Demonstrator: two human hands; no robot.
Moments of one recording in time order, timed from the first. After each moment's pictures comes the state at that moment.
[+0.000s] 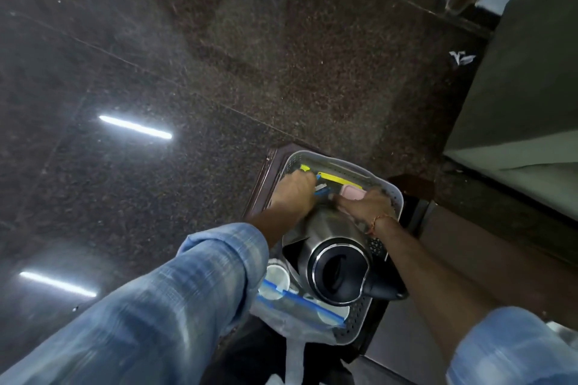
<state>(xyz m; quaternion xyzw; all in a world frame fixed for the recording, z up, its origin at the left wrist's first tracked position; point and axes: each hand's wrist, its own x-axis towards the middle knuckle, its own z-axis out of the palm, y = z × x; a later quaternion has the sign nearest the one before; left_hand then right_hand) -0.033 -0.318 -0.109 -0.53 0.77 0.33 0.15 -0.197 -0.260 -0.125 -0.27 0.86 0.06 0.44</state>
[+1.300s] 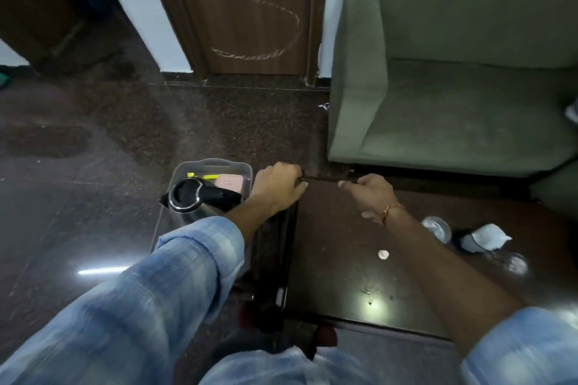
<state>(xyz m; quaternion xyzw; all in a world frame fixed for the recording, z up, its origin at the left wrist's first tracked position) -0.236 -0.050 0.108 -0.38 0.91 0.15 0.00 -0.420 0.064 0.082 -0.18 0.86 -0.29 0.38</state>
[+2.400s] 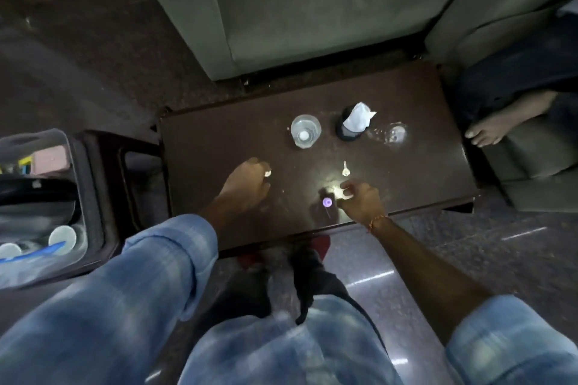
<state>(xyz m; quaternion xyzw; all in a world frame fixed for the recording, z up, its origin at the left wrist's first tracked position) -0.436 0.166 -0.042 -0.27 0.91 0.26 0.19 -0.574 0.389 -0.058 -0.09 0.88 -0.23 0.40</state>
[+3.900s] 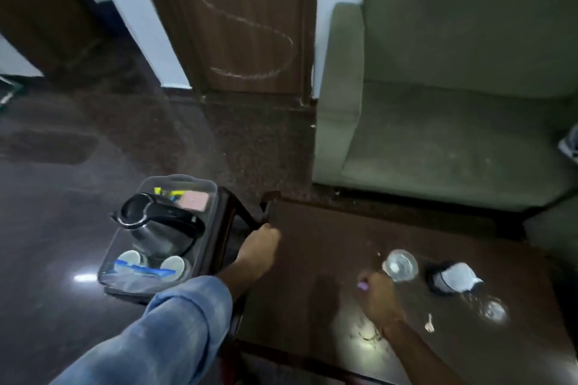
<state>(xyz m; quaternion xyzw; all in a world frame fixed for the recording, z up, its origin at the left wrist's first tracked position) -0.302 0.034 0.031 -0.43 0.87 0.20 0.12 -0.496 0.224 0.002 -0.38 0.86 -0.16 0.30</state>
